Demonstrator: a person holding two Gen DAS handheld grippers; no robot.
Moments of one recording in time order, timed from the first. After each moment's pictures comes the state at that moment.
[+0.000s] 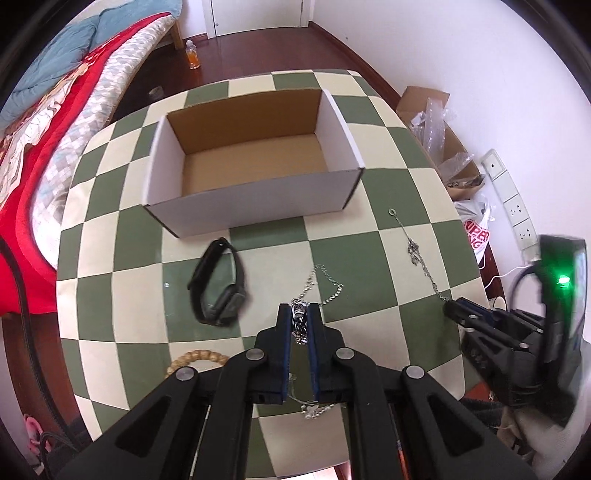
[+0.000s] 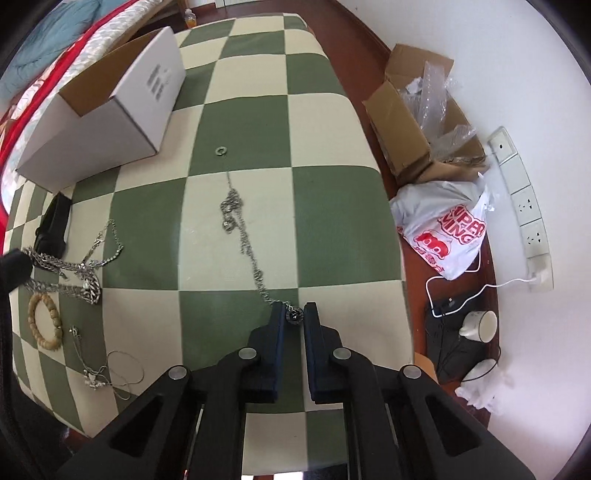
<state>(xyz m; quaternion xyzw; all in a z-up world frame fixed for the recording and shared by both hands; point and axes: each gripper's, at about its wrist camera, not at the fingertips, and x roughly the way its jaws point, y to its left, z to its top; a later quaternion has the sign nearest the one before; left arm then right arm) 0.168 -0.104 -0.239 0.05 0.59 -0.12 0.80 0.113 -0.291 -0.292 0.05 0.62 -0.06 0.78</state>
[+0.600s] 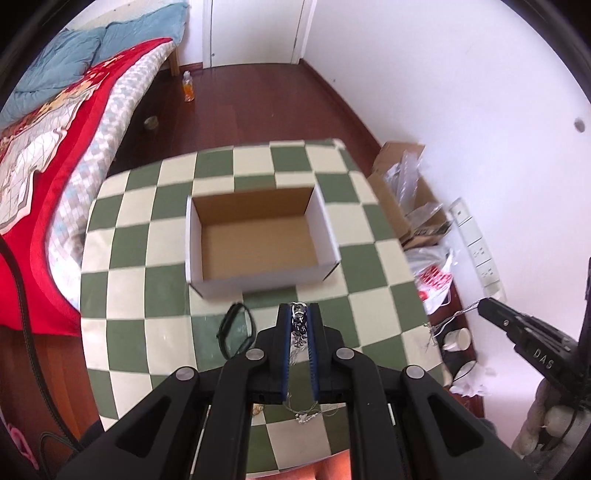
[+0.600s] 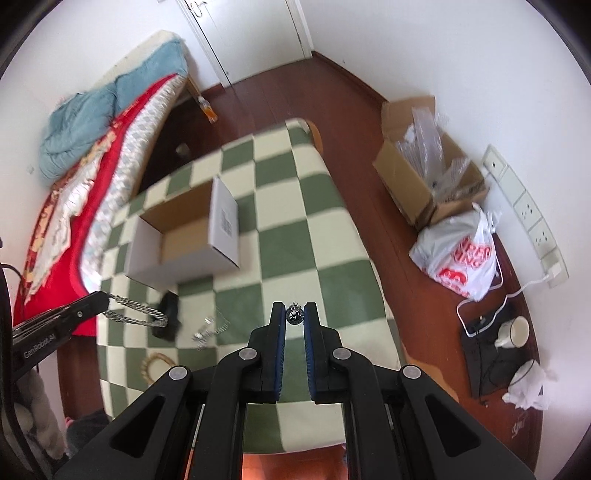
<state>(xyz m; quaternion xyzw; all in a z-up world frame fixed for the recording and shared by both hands) 0.194 -0.077 -0.132 -0.01 0.54 -0.17 0.83 0.096 -0.330 -0.137 0.16 0.51 -0.03 0.85</state>
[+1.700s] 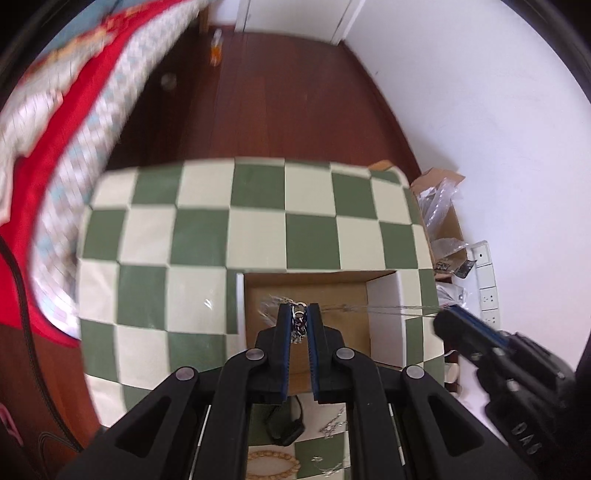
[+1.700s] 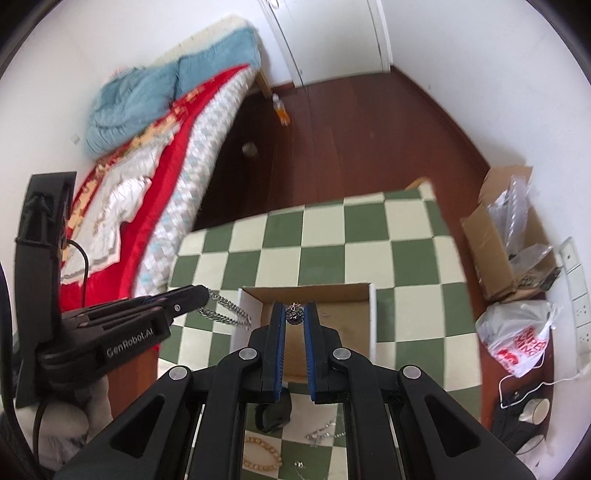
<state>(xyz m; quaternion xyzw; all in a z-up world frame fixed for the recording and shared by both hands) 0.355 -0.020 -0.184 -0.09 0.61 -0.13 0.77 0.293 -0.187 -0.112 0.12 0.53 0.07 0.84</state>
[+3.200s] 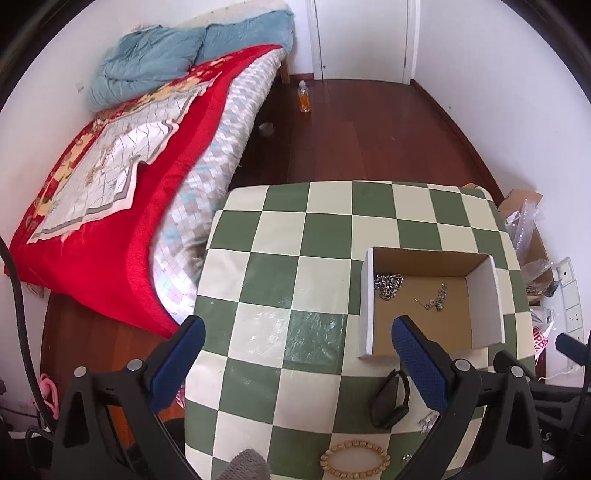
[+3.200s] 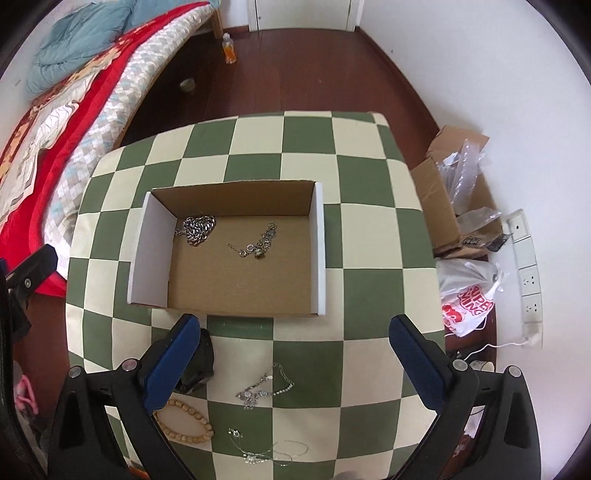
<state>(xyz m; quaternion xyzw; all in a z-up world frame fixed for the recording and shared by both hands) 0.258 0.023 -0.151 0.03 0.51 0.05 0.86 0.244 -0.176 -0.171 0.00 0.59 -0.04 0.80</state>
